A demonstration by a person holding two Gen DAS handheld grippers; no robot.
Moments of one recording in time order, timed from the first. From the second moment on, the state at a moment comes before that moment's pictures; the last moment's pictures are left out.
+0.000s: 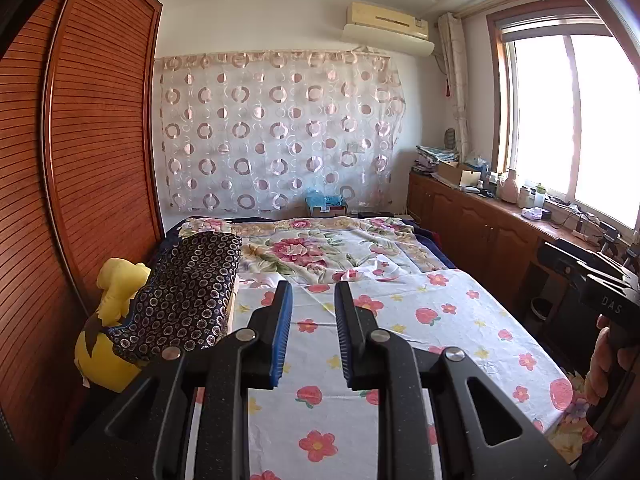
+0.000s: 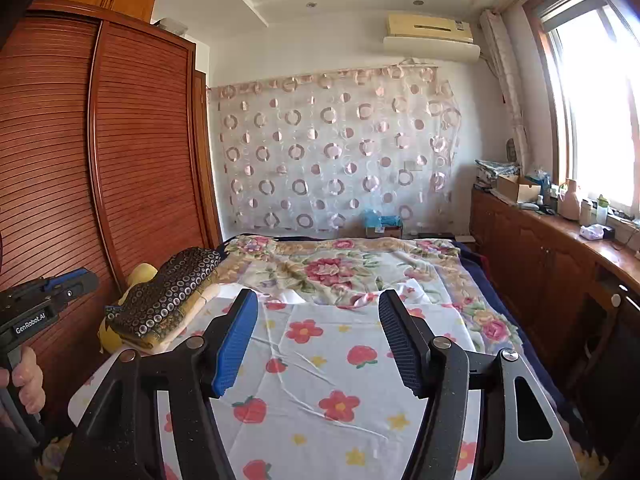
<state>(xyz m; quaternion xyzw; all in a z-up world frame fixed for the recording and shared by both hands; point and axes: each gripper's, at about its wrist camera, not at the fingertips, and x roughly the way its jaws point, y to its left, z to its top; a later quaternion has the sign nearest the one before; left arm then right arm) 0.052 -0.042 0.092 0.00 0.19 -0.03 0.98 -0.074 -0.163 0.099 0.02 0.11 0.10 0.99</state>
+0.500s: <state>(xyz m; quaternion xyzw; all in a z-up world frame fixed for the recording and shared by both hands) 0.050 -0.040 0.096 0.00 0.19 -0.03 0.98 -0.074 -0.172 0.099 0.02 0.12 0.10 0.99</state>
